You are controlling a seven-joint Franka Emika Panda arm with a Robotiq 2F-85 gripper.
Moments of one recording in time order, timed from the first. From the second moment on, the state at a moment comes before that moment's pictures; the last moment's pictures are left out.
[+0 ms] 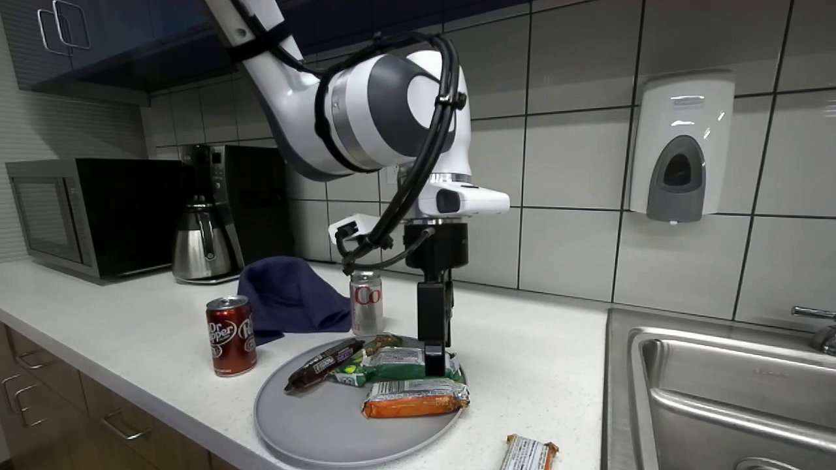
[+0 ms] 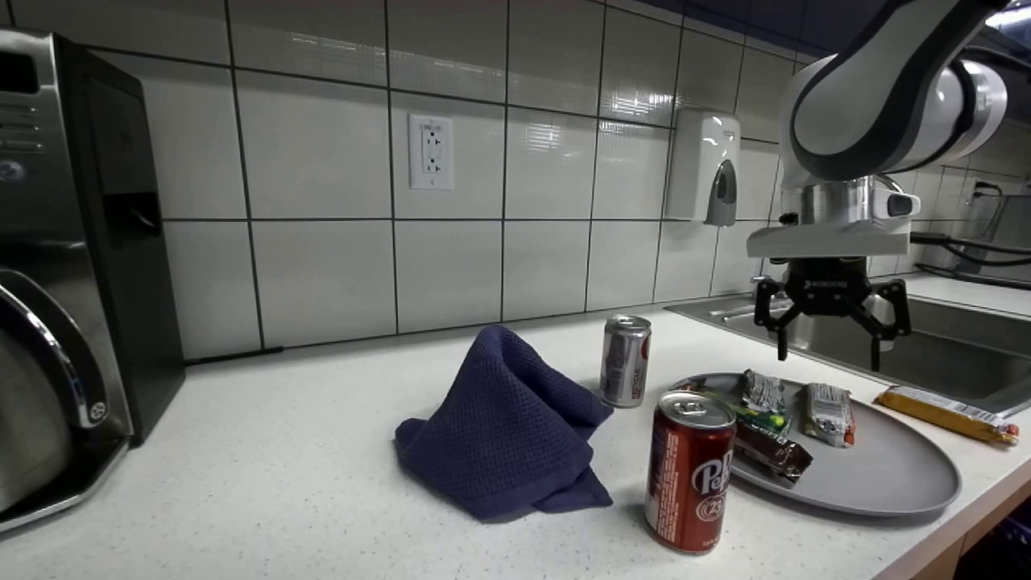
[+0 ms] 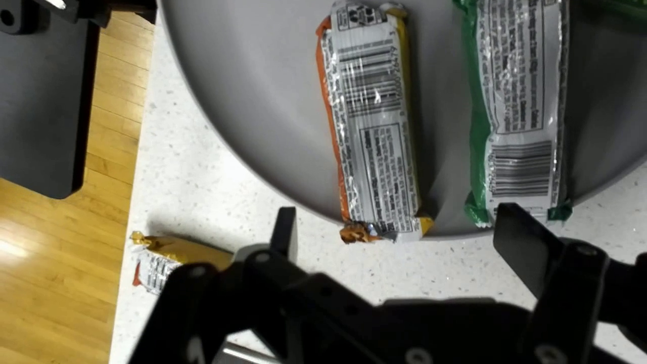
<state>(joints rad) -0.05 0.10 -0.18 -2.41 -0.17 2.41 1.03</state>
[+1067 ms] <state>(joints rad) -0.17 0.13 -0.23 -2.32 -0.10 2.32 0.41</state>
